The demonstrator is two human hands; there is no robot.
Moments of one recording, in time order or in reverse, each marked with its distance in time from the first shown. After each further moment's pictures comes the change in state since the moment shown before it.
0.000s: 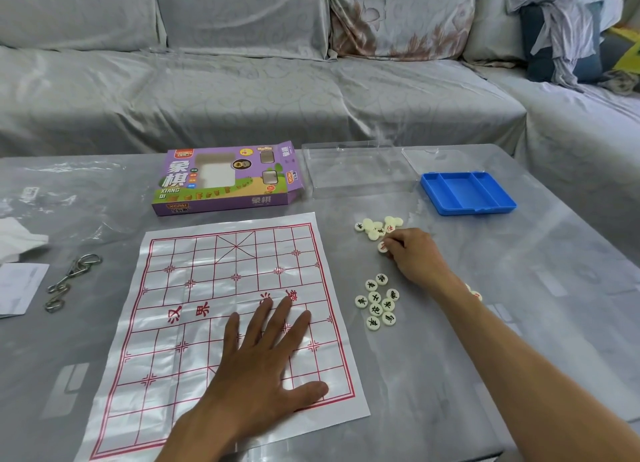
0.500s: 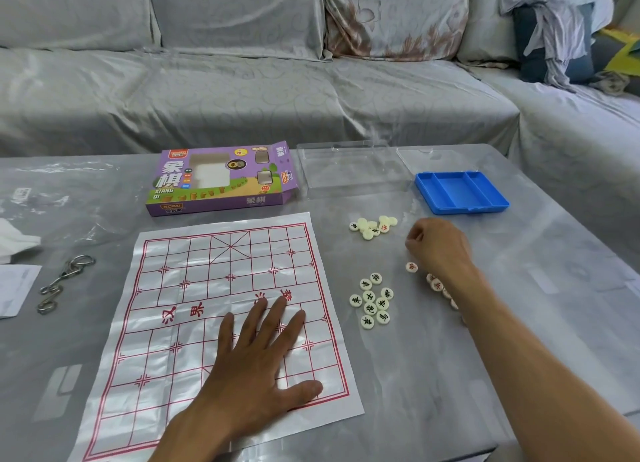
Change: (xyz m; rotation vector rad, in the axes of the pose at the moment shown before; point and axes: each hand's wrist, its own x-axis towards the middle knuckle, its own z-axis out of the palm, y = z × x) left_hand 0.001 -0.003 0.007 0.028 0.074 0.012; right_hand 0.001 0.012 -0.033 -0.264 0.067 0.192
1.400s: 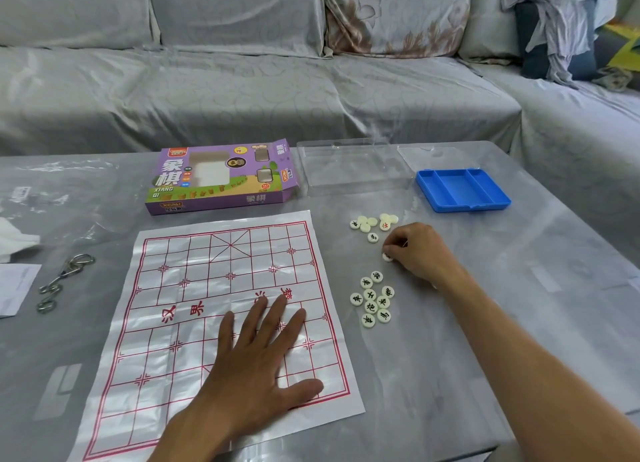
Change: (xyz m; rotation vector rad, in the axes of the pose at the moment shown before) left_hand -0.001 0.002 -0.008 0.003 -0.080 -0.011; right_hand -0.008 -0.010 0.010 0.225 -0.159 -0.173
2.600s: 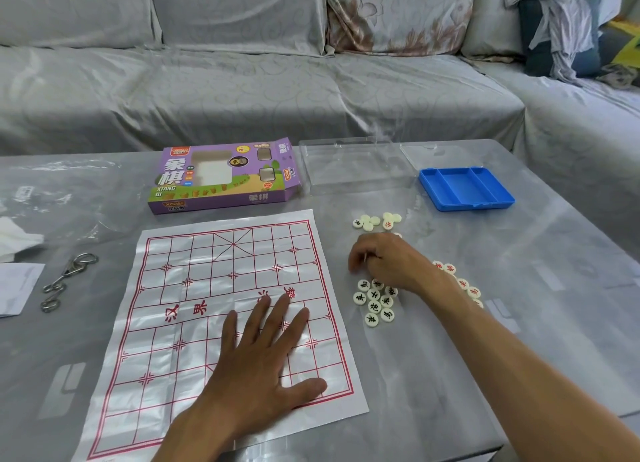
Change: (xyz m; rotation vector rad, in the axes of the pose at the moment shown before) left_hand 0.000 0.001 -0.004 0.009 -0.050 -0.003; right_hand -0.008 -0.036 0.020 -0.014 -0.210 -0.377
